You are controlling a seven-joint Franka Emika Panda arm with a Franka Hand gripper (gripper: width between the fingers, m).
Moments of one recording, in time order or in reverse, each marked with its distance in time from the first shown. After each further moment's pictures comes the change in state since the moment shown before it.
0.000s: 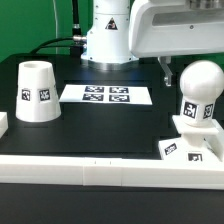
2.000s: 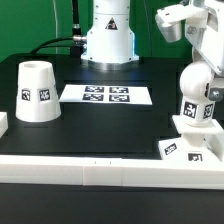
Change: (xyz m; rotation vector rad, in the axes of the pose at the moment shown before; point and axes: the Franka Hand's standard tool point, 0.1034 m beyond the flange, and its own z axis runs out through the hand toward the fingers) arm 0.013 -0.001 0.001 -0.063 -0.054 -1.493
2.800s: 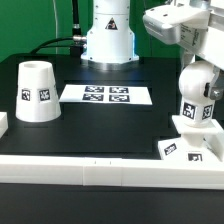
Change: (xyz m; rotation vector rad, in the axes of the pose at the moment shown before) arm -0.007 0.001 0.001 -0.003 -0.028 -0.157
